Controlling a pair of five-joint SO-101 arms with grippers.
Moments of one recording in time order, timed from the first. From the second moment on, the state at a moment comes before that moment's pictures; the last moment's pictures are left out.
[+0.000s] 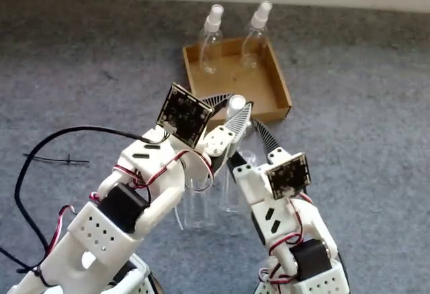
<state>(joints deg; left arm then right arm) 30.9 -52.3 47.6 31.8 6.4 -24.1 -104.4 85.4 27.7 8.6</state>
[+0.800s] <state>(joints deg) 26.4 -51.2 34.9 40.4 -4.0 -22.2 -104.5 87.0 21.0 0.7</state>
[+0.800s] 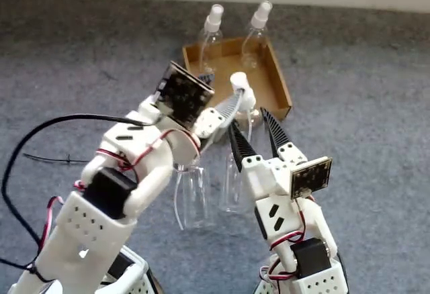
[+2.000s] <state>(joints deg) 28.2 -41.0 23.3 44.9 -8.9 -22.0 -104.5 89.7 21.0 0.7</state>
